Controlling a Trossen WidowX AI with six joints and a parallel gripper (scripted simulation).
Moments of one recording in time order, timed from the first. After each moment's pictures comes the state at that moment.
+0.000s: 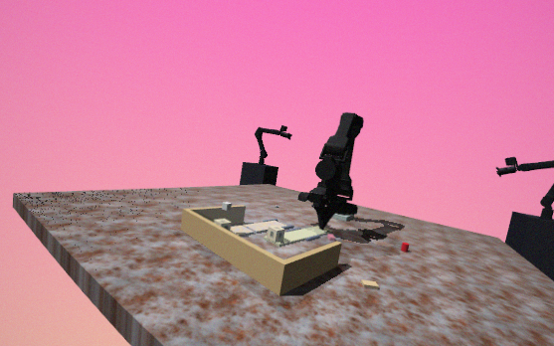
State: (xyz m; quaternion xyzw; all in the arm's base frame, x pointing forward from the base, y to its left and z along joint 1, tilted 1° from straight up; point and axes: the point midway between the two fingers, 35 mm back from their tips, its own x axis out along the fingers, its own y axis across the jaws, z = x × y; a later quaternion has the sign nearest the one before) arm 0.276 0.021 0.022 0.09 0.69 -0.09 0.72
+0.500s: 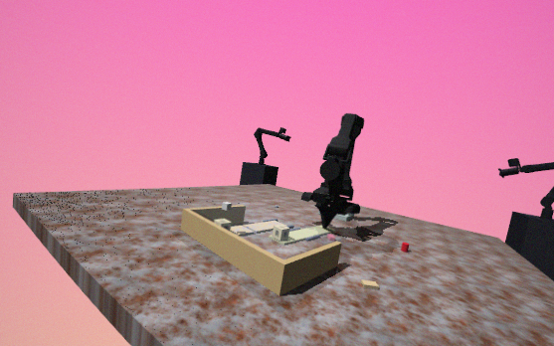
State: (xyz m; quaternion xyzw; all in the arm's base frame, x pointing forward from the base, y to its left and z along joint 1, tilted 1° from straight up) arm 0.258 0.026 0.022 0.09 0.69 -0.09 0.72
